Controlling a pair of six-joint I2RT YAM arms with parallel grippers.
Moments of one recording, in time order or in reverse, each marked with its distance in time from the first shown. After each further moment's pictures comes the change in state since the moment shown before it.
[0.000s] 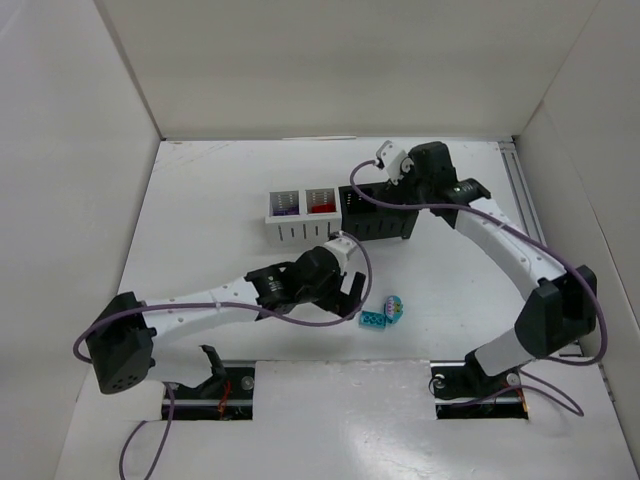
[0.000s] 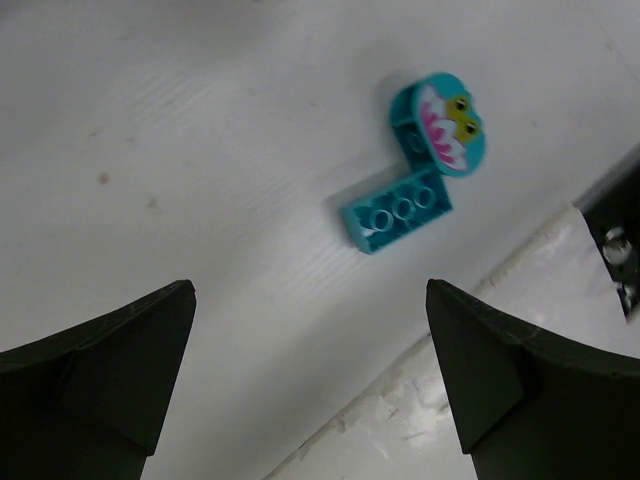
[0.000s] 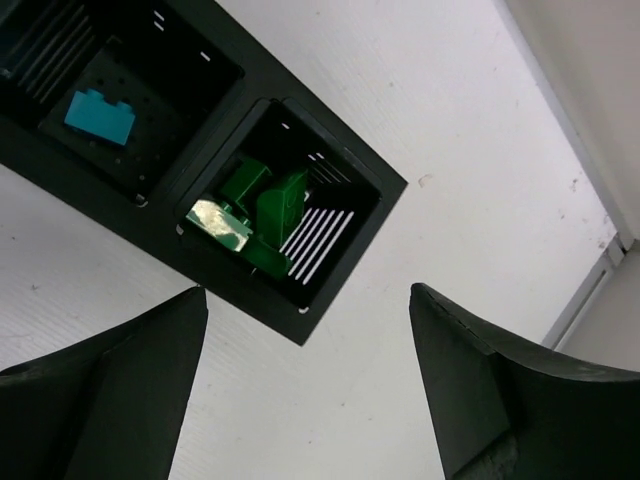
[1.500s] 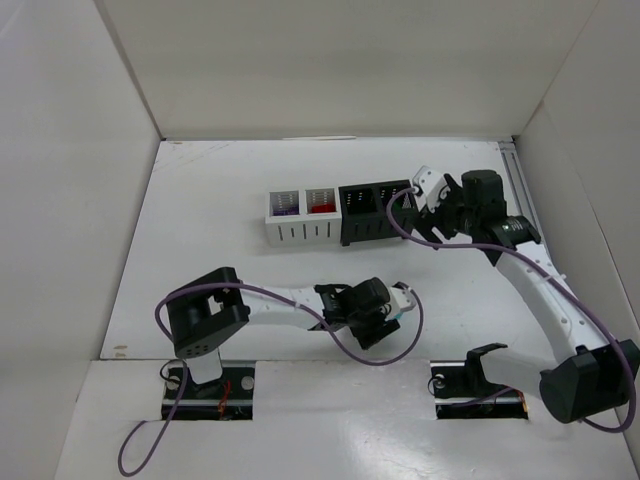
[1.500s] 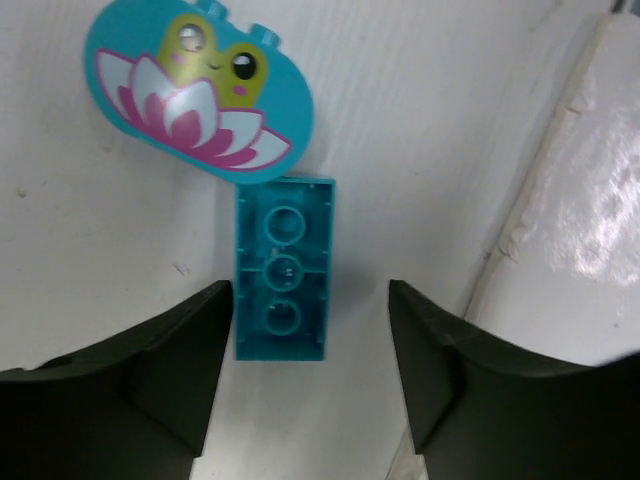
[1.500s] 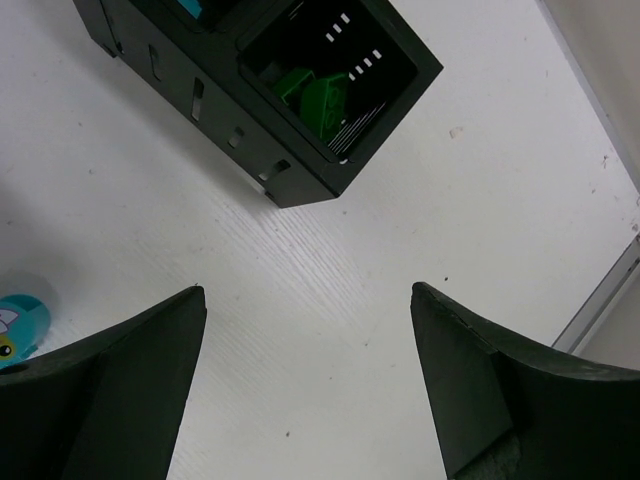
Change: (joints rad) left arm -0.218 0.454 0.129 0.187 0.165 0.444; right arm -0.160 -0.386 -0.278 -0.049 -0.269 -0.097
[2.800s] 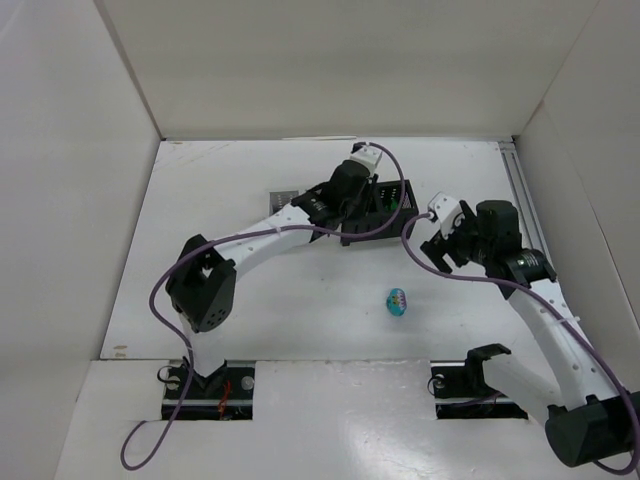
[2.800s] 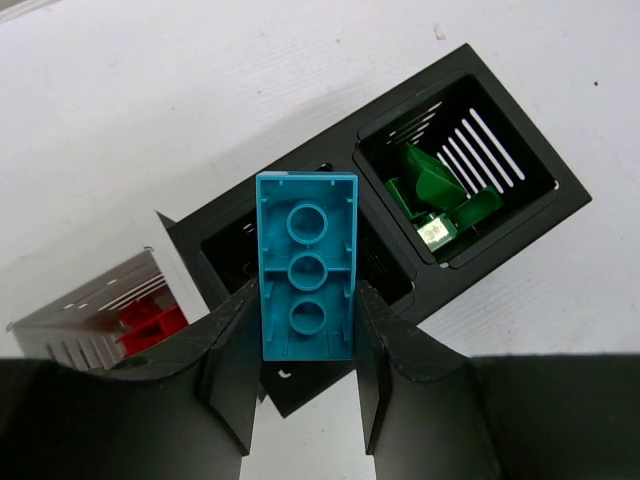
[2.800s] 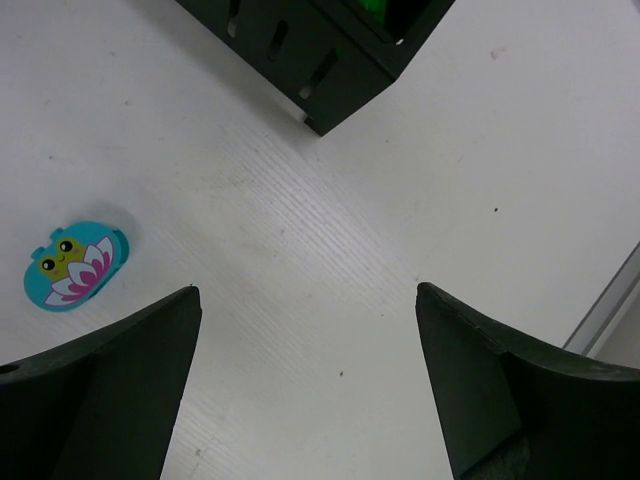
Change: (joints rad) left arm 0.432 0.080 0.542 -0.063 -0.364 -0.126; right arm -0.041 -0.236 -0.181 -0.064 -0.010 0.051
